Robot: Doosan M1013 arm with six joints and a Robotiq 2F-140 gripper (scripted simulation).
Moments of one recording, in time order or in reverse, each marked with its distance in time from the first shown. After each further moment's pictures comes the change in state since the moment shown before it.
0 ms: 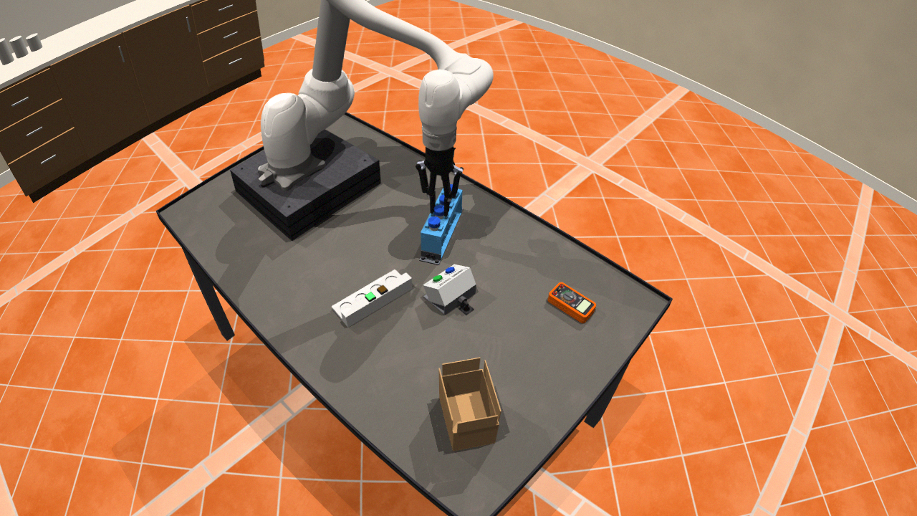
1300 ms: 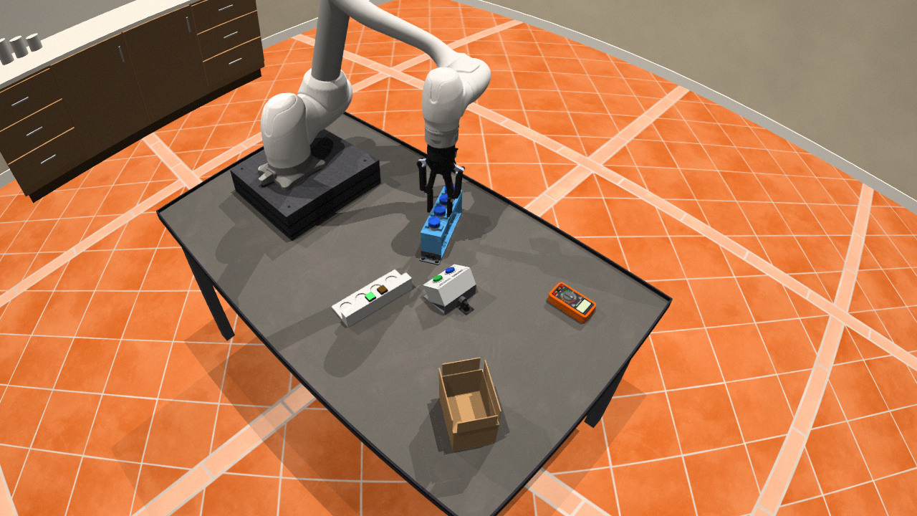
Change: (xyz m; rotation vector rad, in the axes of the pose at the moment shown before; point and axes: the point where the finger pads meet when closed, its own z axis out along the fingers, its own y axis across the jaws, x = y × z) arm 0.000 0.000 0.000 0.008 -0.047 0.055
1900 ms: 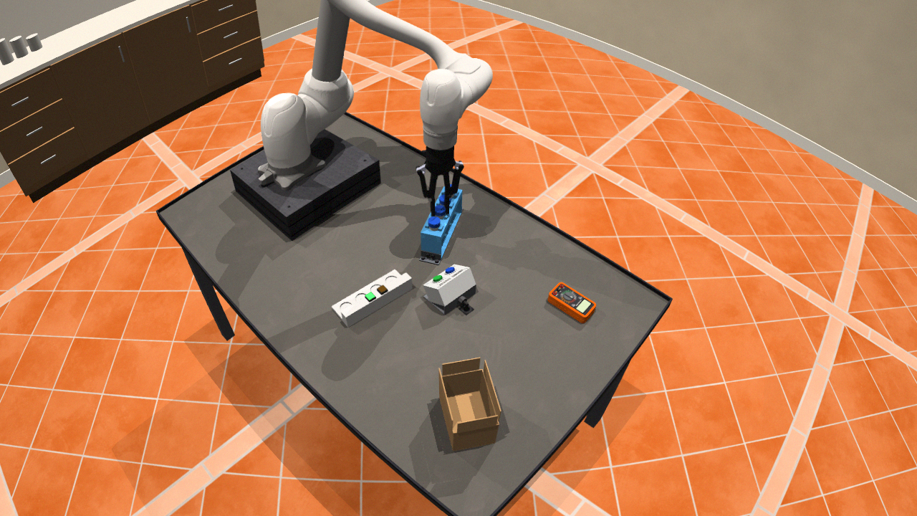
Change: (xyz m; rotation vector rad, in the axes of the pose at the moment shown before) arm 0.000 0.000 0.000 -0.011 0.029 -0.564
